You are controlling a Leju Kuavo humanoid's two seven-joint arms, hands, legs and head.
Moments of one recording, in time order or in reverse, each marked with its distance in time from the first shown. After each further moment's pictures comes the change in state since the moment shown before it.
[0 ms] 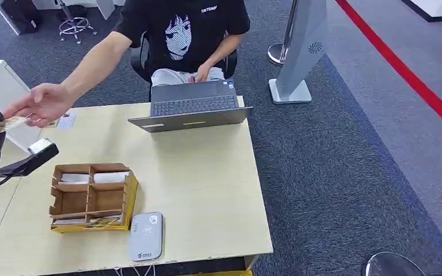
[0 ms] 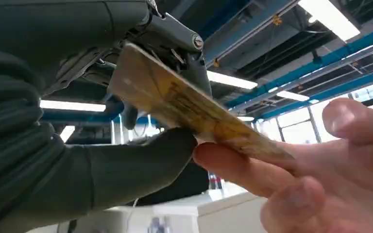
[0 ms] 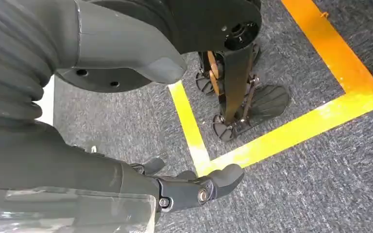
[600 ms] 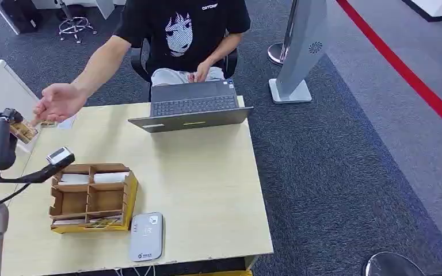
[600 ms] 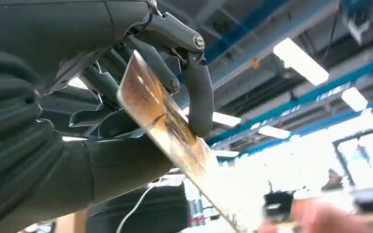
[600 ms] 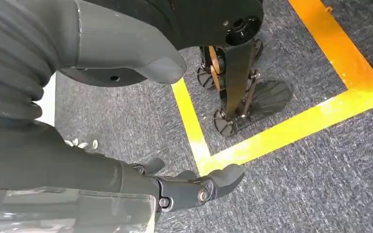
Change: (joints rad) left arm 0.127 -0.033 -0.083 -0.177 -0.042 0.109 0.013; right arm -0.004 -0.005 0.015 0.006 -0.002 -0.017 0.000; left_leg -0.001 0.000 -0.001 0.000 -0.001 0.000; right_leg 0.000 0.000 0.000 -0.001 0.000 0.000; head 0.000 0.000
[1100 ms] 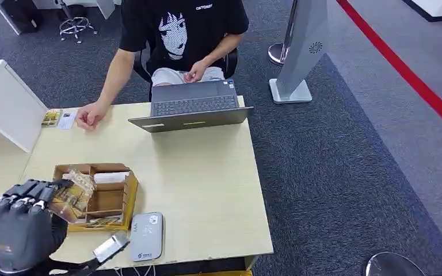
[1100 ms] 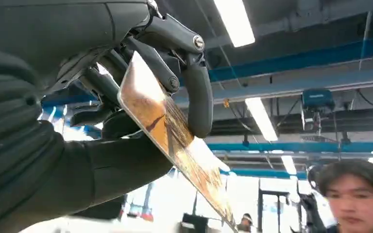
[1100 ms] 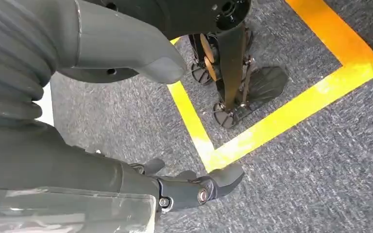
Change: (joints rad) left arm 0.517 -0.254 -0.164 -0.493 0.116 0.206 -0.081; right arm 0.001 0.013 -0.052 0.003 -0.056 -0.078 -0.003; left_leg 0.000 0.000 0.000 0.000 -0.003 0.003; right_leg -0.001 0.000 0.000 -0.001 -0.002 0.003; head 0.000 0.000
